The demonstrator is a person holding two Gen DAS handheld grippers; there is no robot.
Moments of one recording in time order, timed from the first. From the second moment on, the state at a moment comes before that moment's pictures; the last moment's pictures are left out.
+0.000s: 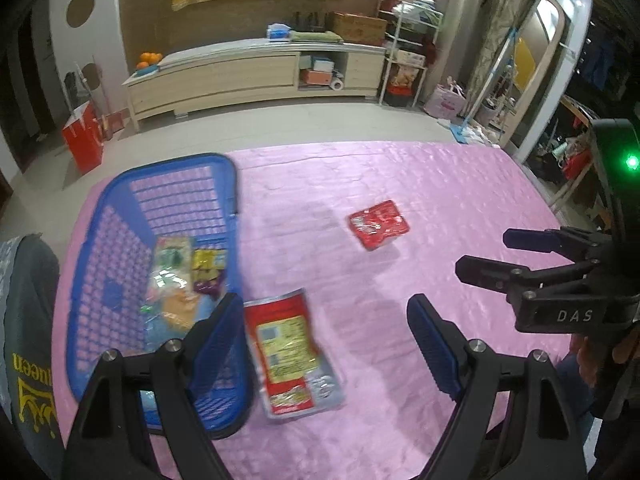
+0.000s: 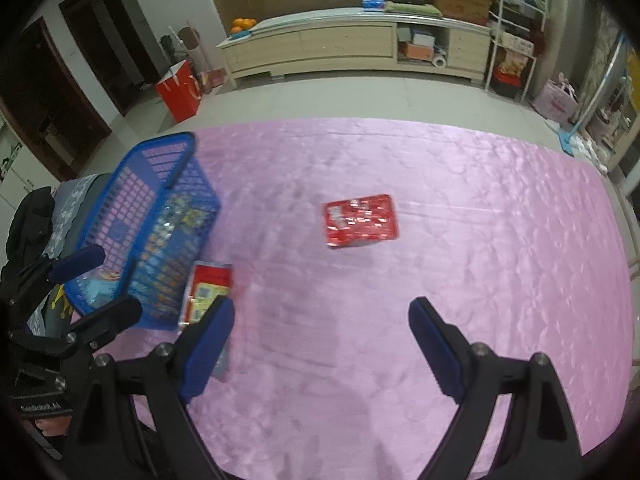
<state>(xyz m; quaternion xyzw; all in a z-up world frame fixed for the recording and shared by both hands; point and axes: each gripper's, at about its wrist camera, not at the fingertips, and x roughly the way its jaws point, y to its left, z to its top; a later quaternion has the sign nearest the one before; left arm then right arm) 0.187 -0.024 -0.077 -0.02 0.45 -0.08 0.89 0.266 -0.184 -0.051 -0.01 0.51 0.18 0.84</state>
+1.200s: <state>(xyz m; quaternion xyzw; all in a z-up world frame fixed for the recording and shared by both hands) 0.272 -0.062 -0.198 -0.05 0.50 0.05 0.87 0.388 -0.142 -0.176 -0.37 0.39 0.43 0.72</state>
